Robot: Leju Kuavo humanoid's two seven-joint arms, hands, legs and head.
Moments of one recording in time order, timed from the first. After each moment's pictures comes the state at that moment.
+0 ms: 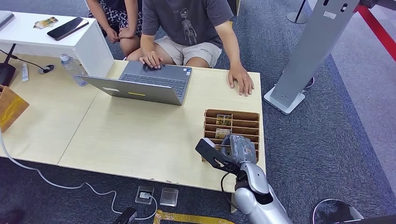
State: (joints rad) left arm -0.16 0.05 -1.08 -0.19 1.02 0.00 0.05; right arm -0.38 0.02 0.77 -1.16 0.84 -0.10 0.54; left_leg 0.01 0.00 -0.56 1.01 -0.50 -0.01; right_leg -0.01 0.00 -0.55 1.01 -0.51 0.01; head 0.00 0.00
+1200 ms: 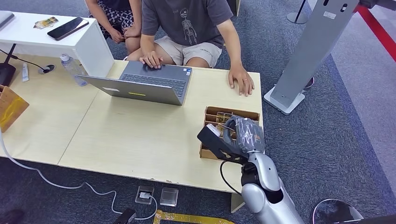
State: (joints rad) left arm -0.15 0.05 -1.06 -0.19 1.04 0.01 0.02; right arm -0.41 -0.11 0.74 -1.77 0.86 -0.08 0.54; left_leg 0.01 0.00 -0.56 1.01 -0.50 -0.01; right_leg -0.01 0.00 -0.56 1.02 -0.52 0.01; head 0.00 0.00
